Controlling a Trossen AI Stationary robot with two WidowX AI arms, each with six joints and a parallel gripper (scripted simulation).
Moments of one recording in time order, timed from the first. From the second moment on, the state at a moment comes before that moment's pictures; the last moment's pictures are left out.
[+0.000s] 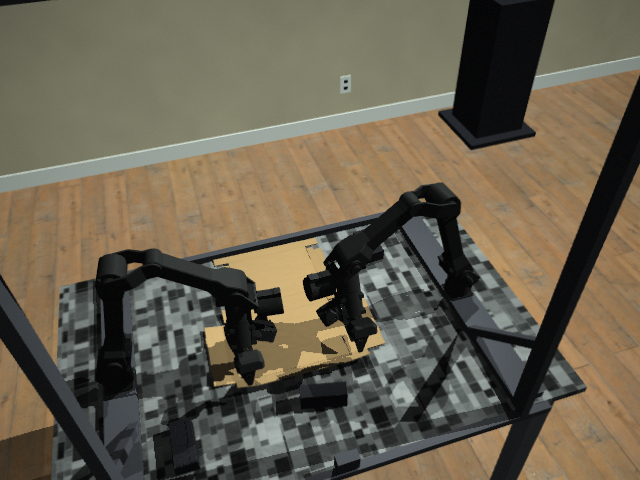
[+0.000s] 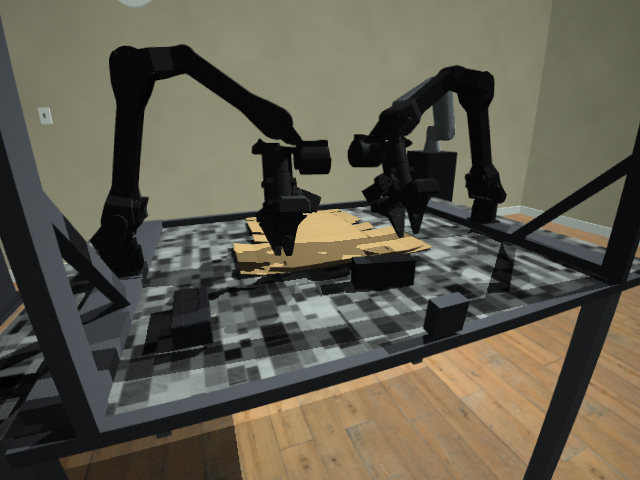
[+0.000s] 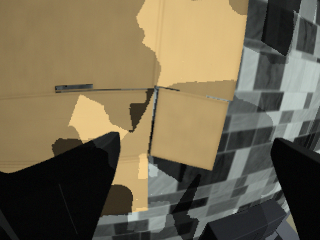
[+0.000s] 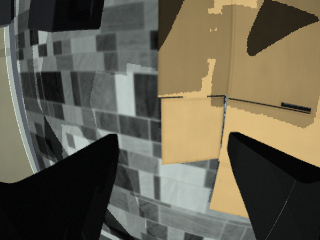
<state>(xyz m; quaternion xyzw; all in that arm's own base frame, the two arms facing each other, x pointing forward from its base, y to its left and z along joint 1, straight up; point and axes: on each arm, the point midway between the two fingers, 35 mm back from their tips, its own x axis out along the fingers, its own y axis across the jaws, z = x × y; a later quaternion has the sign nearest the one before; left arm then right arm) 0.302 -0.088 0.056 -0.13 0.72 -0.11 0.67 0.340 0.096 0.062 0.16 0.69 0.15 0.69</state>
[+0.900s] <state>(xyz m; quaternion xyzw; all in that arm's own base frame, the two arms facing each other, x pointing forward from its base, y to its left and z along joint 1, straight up) 0.330 -0.135 0.073 0.25 0.68 0.22 0.66 0.341 0.096 0.065 0.16 0.69 0.15 0.69</state>
